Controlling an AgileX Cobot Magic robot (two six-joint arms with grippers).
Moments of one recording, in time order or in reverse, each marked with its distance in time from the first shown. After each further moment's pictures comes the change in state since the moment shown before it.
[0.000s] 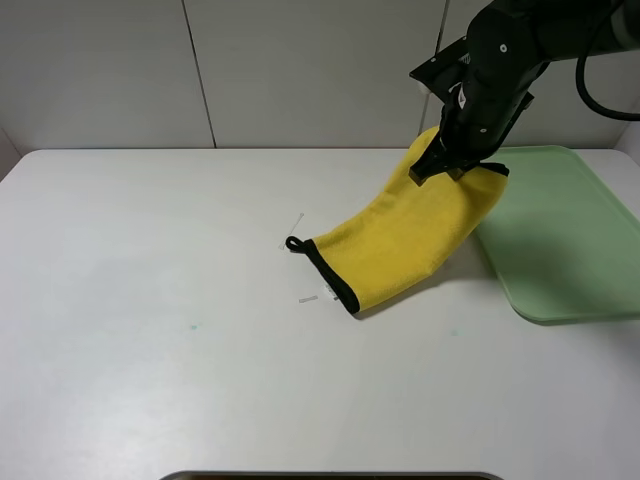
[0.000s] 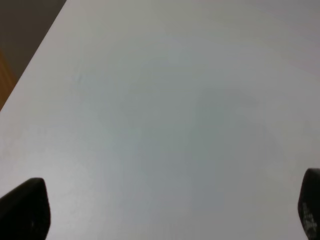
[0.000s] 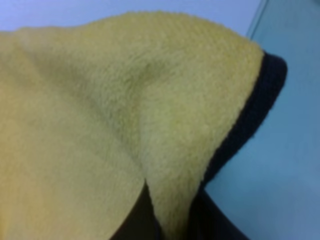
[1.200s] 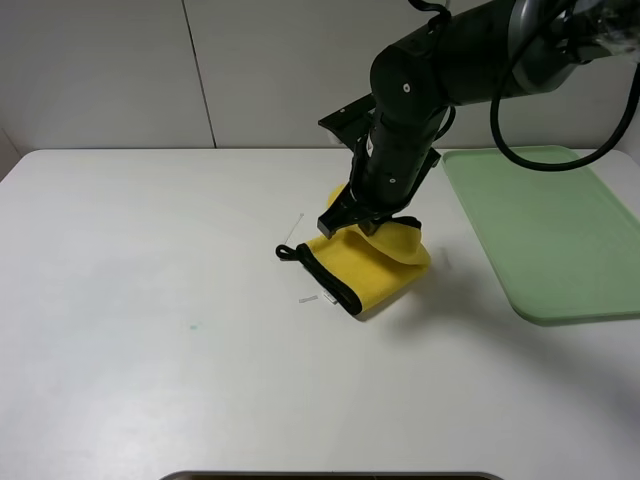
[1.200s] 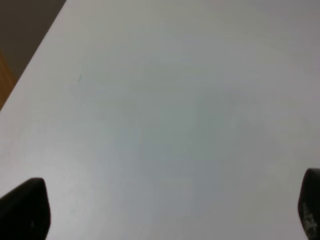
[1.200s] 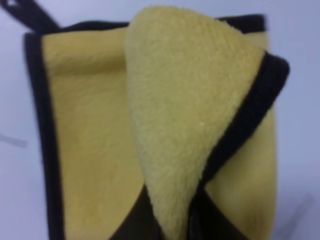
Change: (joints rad) left arm 0.000 0.000 0.000 0.000 0.000 0.000; right arm 0.237 0.064 0.000 0.248 0.015 0.004
